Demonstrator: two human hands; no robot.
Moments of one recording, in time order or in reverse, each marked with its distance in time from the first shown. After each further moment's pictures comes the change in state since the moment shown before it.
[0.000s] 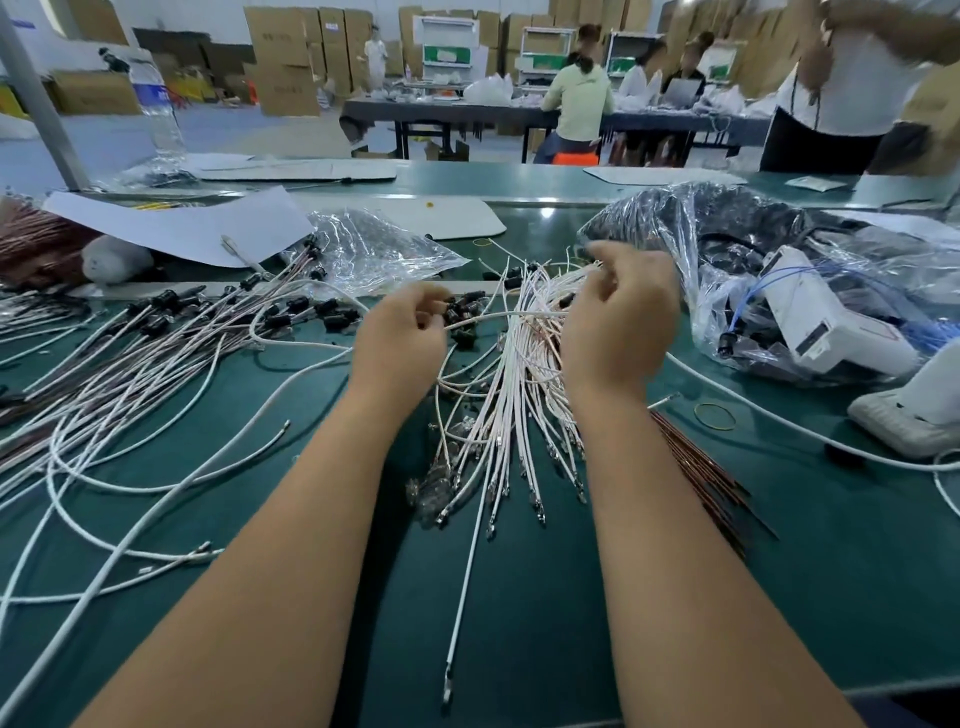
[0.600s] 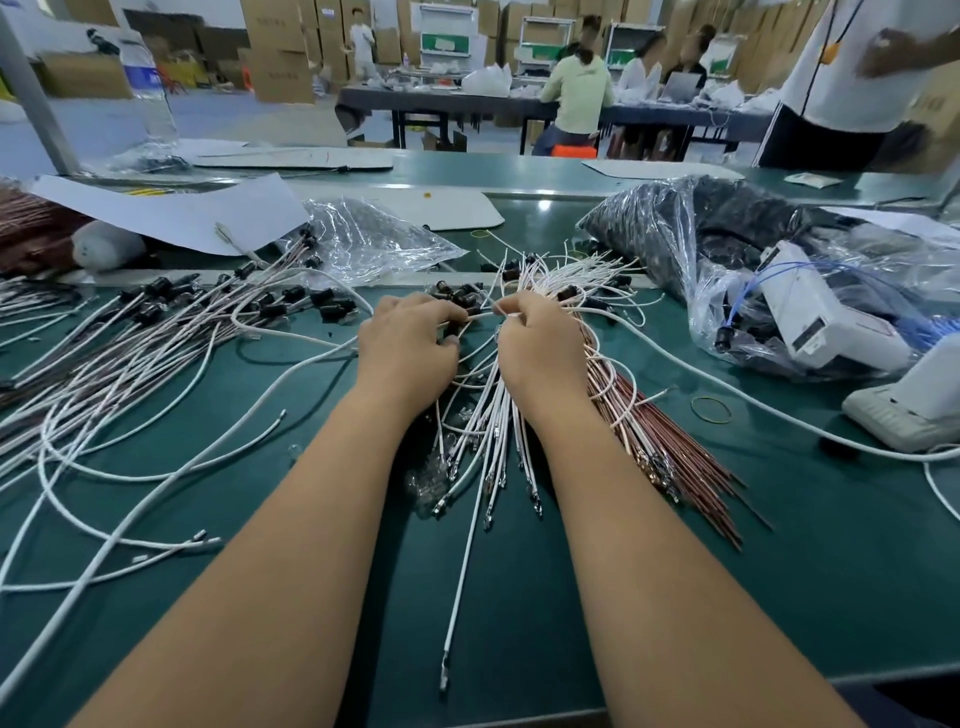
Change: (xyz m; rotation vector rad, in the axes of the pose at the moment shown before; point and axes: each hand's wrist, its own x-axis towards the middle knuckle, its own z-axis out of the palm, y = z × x) left_hand 0.003 -0.014 0.012 0.400 -0.117 0.062; right_hand -0.029 0.009 0.025 -0.057 -0.668 0.164
